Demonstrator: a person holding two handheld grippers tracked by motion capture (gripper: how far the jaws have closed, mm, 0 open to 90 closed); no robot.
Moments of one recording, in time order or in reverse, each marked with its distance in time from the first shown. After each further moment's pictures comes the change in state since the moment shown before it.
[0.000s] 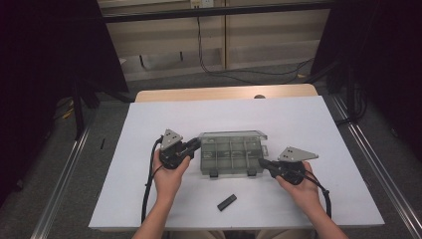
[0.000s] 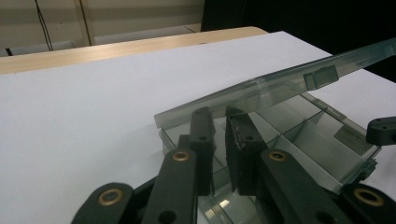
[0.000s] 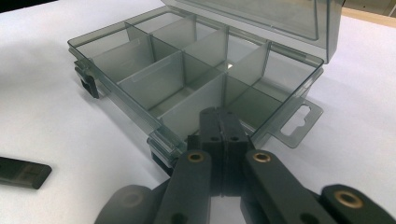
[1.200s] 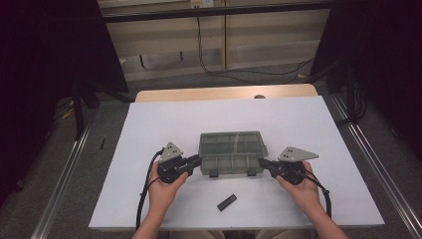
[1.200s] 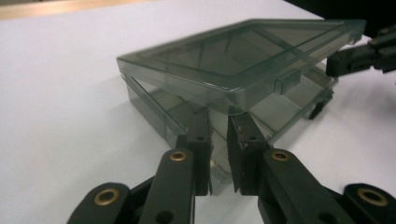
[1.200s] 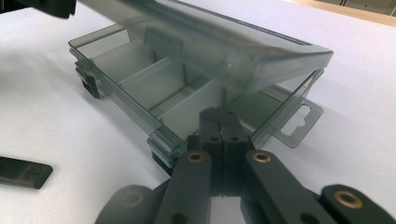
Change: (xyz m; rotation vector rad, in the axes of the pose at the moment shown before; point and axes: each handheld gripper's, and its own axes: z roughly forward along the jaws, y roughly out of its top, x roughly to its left) left arm -0.005 -0.026 -0.016 0.097 -0.116 0.031; right arm 0.000 0.000 0.000 0.001 0.004 0.002
